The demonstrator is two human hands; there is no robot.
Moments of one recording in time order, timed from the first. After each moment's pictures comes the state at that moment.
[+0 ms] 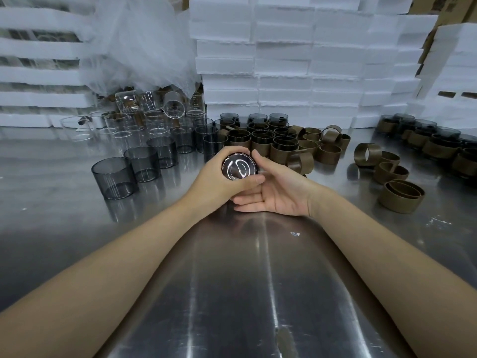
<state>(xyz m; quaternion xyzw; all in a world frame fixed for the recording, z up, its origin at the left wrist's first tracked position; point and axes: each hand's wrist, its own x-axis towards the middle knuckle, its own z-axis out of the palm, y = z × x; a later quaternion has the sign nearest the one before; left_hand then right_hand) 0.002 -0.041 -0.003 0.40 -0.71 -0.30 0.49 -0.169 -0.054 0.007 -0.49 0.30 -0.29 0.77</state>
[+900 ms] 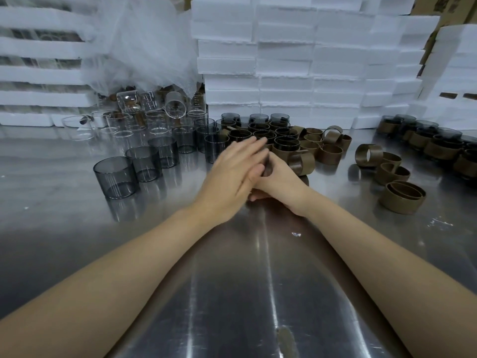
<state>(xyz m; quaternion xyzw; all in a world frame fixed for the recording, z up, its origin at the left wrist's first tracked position) -0.010 -0.024 0.008 0.37 -0.84 0.00 0.39 -0.158 -0.050 0.005 -0.64 0.42 -0.43 0.49</state>
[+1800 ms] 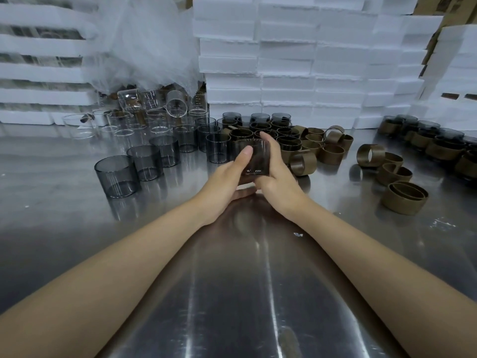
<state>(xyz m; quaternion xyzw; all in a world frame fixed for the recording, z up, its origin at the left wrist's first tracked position) -0.014 -0.033 0.002 0.37 -0.55 -0.57 0.48 -0.147 -0.036 0.004 -0.72 0.44 -0.44 0.30</state>
